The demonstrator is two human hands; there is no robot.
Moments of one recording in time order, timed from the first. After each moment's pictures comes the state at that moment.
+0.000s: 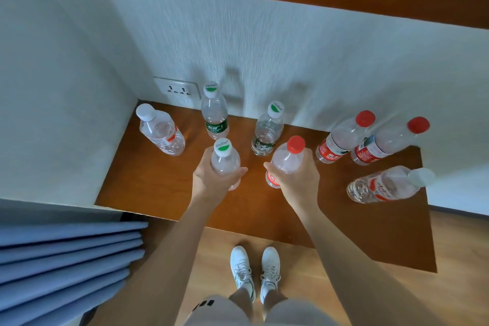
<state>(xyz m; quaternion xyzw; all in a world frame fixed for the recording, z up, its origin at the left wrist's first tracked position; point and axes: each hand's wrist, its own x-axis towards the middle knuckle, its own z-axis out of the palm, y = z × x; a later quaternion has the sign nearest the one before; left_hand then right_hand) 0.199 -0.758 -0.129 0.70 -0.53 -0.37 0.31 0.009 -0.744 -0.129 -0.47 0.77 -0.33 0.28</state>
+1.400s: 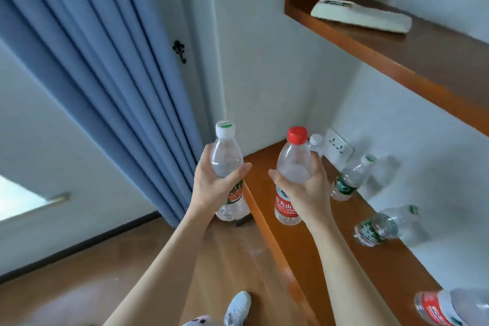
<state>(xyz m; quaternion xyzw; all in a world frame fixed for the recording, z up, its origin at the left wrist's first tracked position) 0.298 -0.574 0.020 0.72 -0.25 -0.14 0.64 0.164 -0.714 0.014 -0.75 0.33 -0.29 0.51</state>
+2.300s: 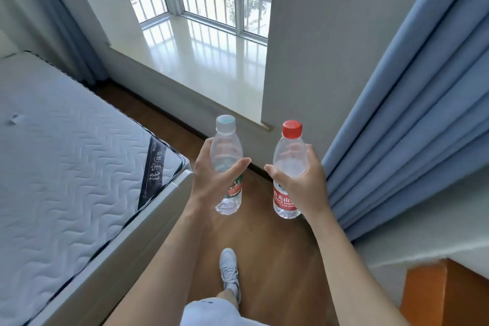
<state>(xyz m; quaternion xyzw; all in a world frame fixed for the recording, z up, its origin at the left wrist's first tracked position) 0.331 -0.198 -0.003 0.75 0.15 0.21 0.61 0.387 -0.379 -0.003 -0.81 -0.10 -0.01 0.58</state>
